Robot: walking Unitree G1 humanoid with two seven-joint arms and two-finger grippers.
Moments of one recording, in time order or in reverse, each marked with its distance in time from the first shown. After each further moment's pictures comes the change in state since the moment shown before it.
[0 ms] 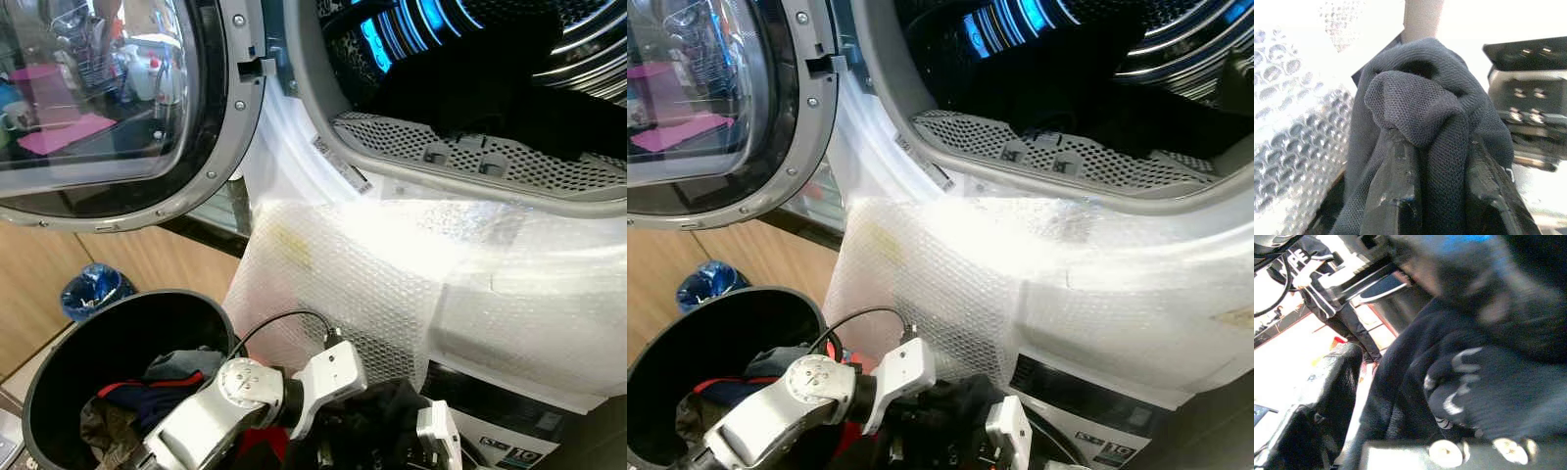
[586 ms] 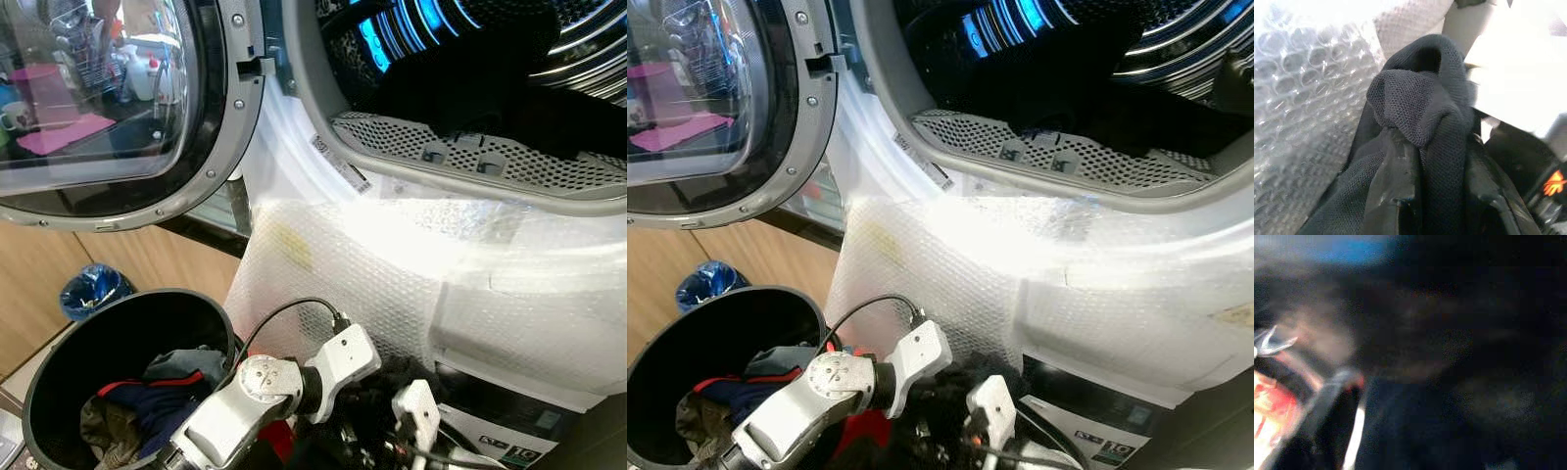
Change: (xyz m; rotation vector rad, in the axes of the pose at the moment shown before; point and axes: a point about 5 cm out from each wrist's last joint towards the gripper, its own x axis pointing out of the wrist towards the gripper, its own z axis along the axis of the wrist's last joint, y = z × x) left arm 0.012 0.009 0.007 -0.040 -0.060 0.150; right arm 0.033 -0.029 0.007 -0.027 -0.036 -0.332
